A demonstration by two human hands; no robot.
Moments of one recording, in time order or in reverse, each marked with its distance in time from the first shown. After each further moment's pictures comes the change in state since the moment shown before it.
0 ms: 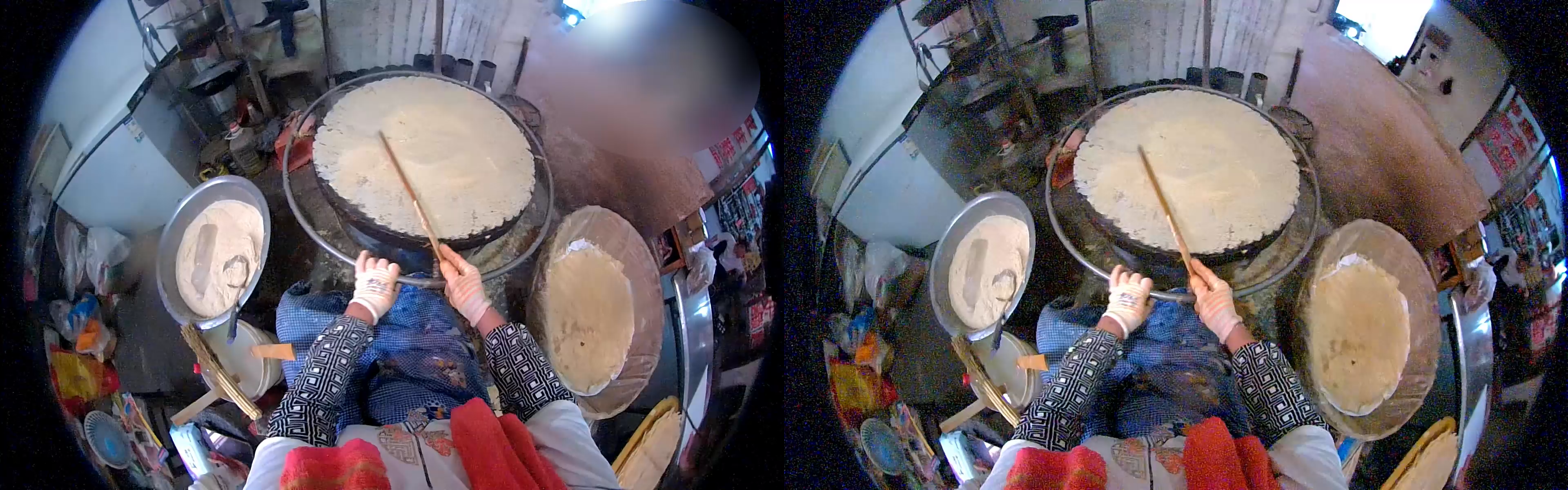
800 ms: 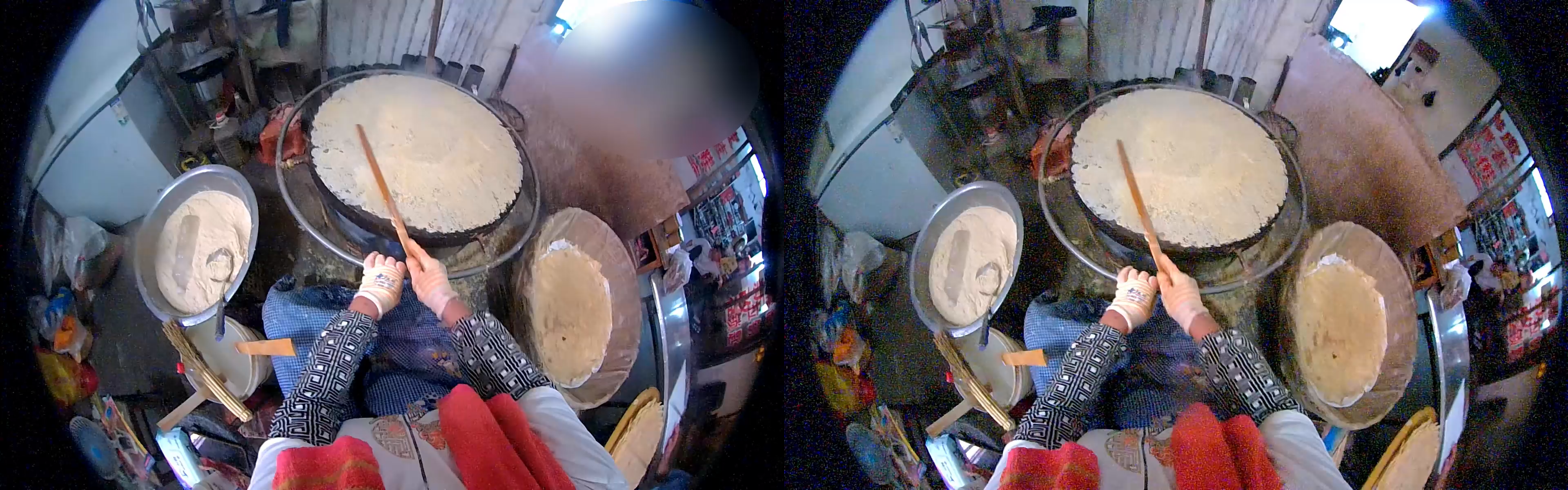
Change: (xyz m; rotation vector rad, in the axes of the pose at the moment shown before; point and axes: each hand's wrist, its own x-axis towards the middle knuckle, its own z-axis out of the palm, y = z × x) left_hand -0.003 0.008 0.019 -0.011 -0.029 0.101; right_hand -0.003 0.007 0.056 -0.675 0.010 -0.303
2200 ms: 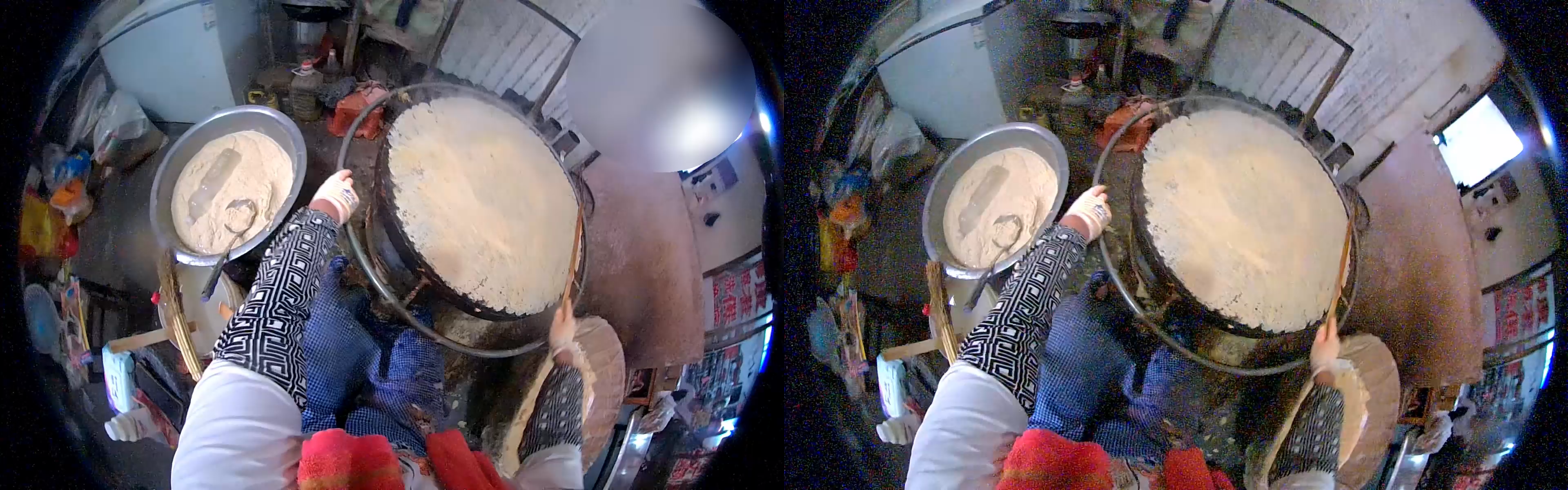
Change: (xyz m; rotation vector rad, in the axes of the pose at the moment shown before) left_hand 0.050 -0.267 -0.015 0.752 -0.318 -0.098; right_hand 0.119 0.220 -0.246 -0.696 0.181 0.036
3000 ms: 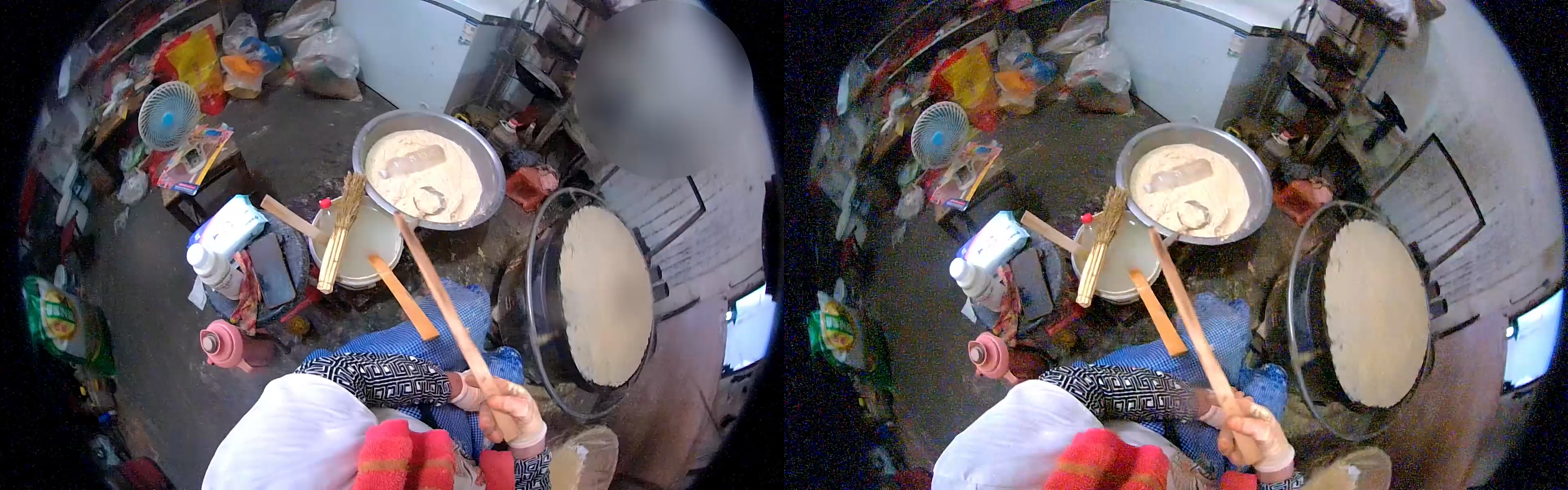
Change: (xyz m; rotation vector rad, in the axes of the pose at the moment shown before) left_hand -0.218 0.309 -0.113 -1.604 0.226 0.105; right_hand -0.266 -0.419 -0.148 0.947 -1.733 0.158
